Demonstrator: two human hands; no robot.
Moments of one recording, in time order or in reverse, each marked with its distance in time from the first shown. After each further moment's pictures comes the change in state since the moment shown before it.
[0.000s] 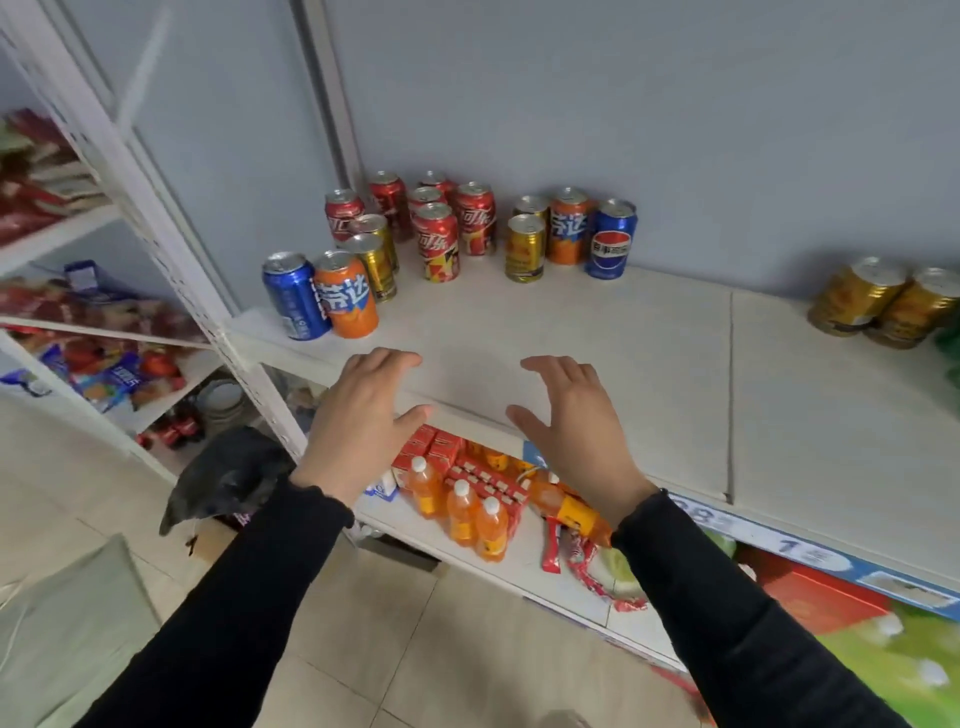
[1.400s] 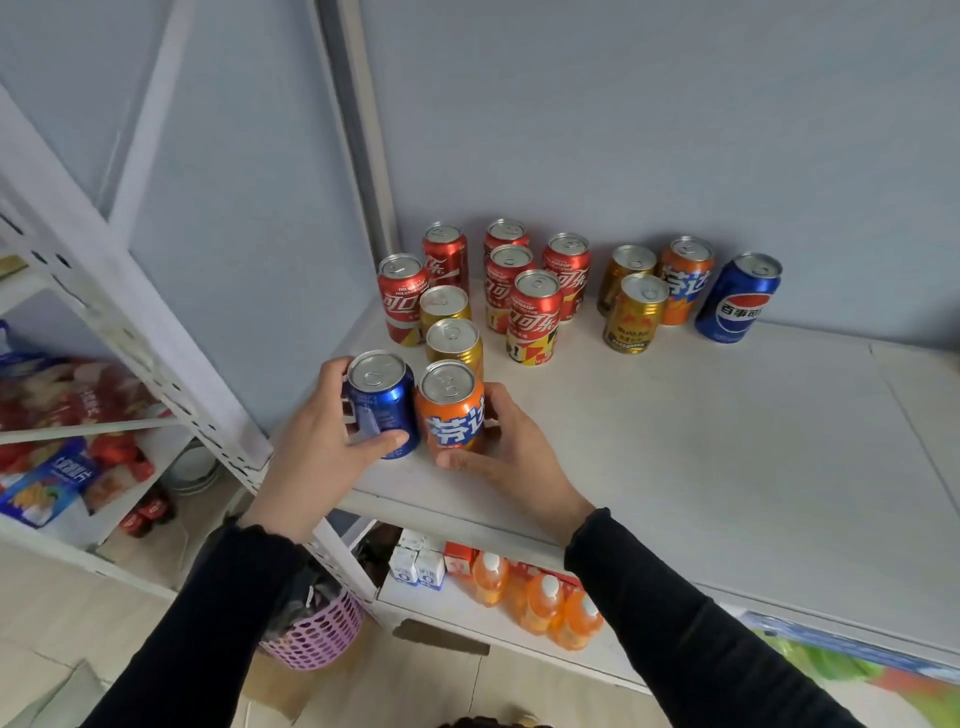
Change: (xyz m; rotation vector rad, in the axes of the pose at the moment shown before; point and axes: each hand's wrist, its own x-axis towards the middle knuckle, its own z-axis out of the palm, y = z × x) left_hand 0.149 -0.232 -0.014 -0.461 -0.085 -0.166; right_hand 0.191 -0.115 0.169 0.640 -0.190 0.203
